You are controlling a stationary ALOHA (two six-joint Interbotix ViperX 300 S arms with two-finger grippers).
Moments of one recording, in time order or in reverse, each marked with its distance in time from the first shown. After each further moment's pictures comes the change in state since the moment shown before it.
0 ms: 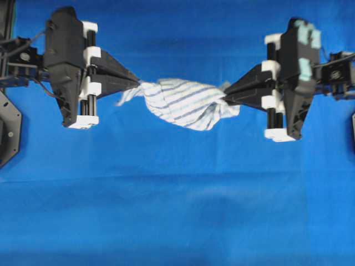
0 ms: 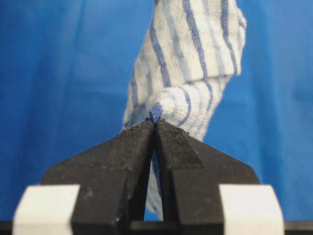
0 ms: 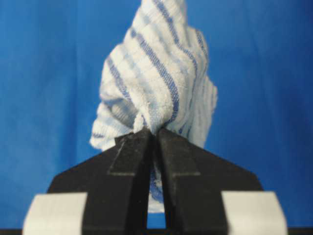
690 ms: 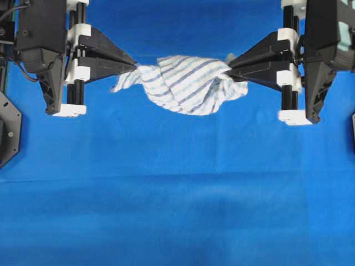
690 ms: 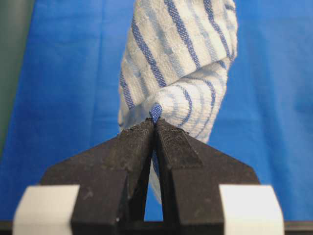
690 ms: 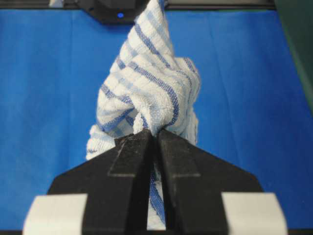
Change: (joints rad) left arm 0.000 -0.017 -0.170 0.000 0.178 0.094; right arm -0.002 -0.026 -0.179 -0.044 0.155 -0.006
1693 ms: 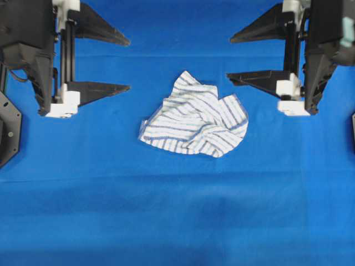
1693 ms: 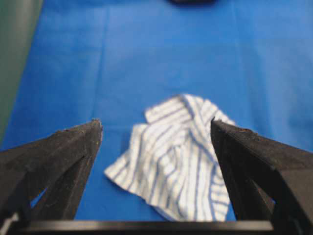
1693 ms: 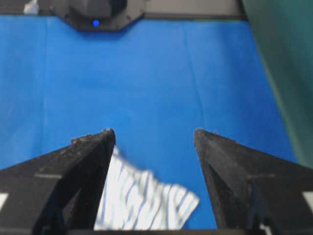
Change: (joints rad) left arm -0.006 -0.038 0.072 0.000 -0.081 -0.043; right arm -0.021 -0.012 0.052 -0.071 -0.035 0.051
